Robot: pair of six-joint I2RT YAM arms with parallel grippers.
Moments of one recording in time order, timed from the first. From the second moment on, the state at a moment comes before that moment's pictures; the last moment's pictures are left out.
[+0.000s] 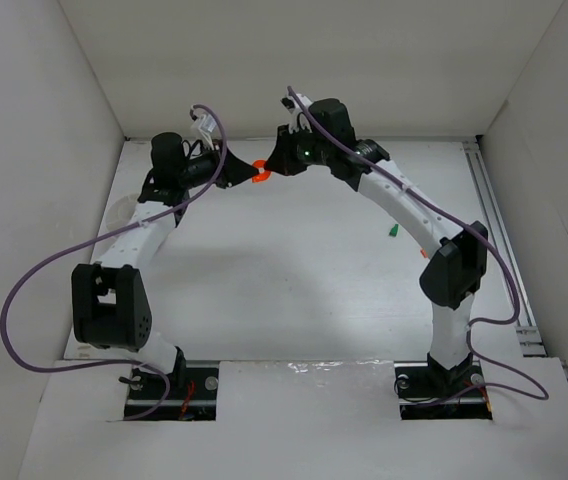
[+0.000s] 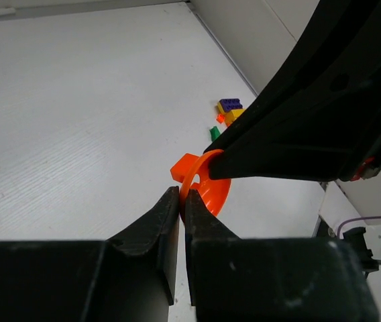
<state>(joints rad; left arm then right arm) -0.13 1.54 1.17 0.17 0.86 -0.47 0.62 1.97 1.99 -0.44 -0.35 0.29</state>
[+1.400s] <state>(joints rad) 0.06 1.30 1.15 -0.62 -0.21 0.34 0.40 1.84 1.78 -0.55 -0.39 0.05</state>
